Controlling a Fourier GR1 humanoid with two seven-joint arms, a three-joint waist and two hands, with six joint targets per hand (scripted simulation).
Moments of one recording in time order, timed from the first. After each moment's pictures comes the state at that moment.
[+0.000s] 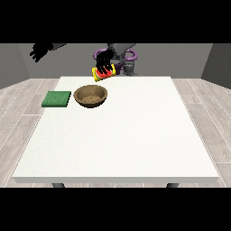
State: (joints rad) left arm -1.02 0.00 -0.70 -0.56 -1.29 0.17 0.62; right arm -0.28 -0.37 -0.36 -1.13 -0.37 0.37 -0.01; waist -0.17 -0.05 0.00
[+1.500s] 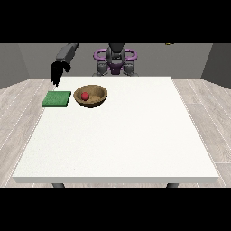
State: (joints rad) left arm -0.88 0.20 0.20 -1.15 -0.14 -0.03 0.19; right arm -0.23 -0.29 -0.42 -1.07 -0.32 0.15 -0.08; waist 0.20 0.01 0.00
